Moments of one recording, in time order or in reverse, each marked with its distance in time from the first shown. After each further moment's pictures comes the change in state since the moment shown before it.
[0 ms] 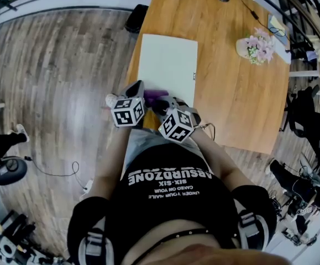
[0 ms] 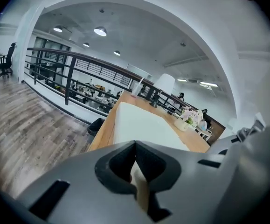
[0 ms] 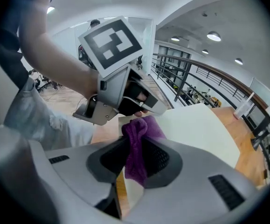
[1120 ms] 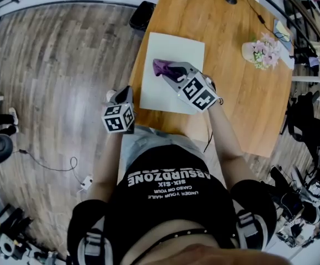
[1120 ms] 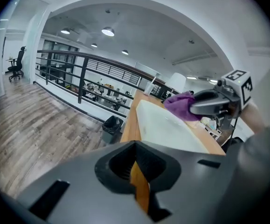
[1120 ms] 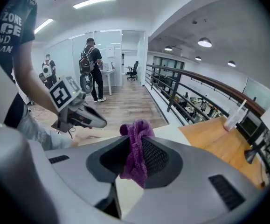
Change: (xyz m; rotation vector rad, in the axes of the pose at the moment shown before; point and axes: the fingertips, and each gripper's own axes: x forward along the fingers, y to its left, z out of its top) left arm -0.043 0.063 -0.016 -0.037 0.017 0.113; right arm -0.029 -0.122 0.057 0.051 -0.141 -0.020
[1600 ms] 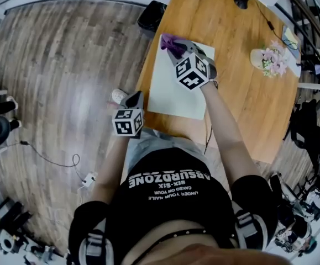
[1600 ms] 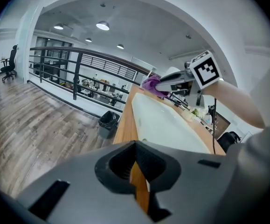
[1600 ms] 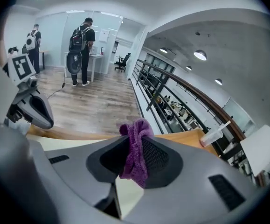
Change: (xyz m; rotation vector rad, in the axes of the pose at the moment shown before) left arm 0.008 -0.004 -0.015 0.035 0.073 -0.045; right arm 0.061 -0.099 0.030 -0.137 0.093 -0.280
